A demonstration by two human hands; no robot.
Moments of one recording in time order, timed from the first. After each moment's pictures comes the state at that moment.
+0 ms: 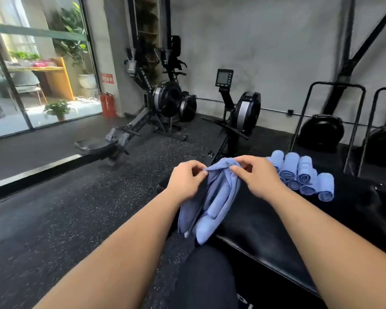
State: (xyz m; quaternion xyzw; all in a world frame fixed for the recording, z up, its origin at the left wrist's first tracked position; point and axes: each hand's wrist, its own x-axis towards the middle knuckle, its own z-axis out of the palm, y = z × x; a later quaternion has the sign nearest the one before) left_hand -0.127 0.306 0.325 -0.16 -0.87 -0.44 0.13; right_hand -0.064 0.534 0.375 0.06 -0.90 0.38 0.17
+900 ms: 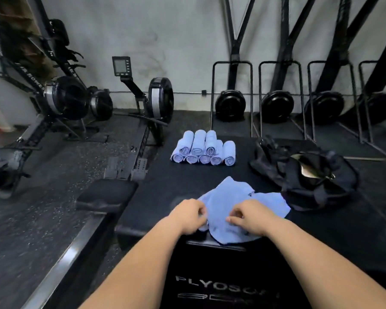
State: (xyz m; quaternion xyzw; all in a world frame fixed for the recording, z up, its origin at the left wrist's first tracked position) left_hand -0.033 0.532 0.244 -0.40 -0.88 -0.20 -0.15; right_hand 0.106 0.728 0.267 -0.14 -0.98 0.13 -0.09
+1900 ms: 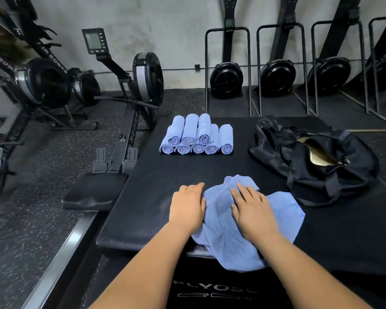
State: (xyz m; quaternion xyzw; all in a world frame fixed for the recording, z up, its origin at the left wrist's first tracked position) left_hand -0.063 0.594 0.198 -0.38 -0.91 -0.18 0.03; right_hand 0.069 0.766 0.173 -0.22 -0.97 -0.02 0.12
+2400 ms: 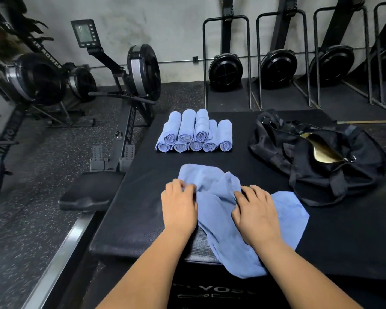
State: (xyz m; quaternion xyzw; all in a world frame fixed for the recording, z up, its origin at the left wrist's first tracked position) left_hand -0.081 0.602 0.167 -0.30 -0.91 -0.22 0.18; right_hand 0.072 0.768 0.163 -0.22 -0.95 -0.02 0.21
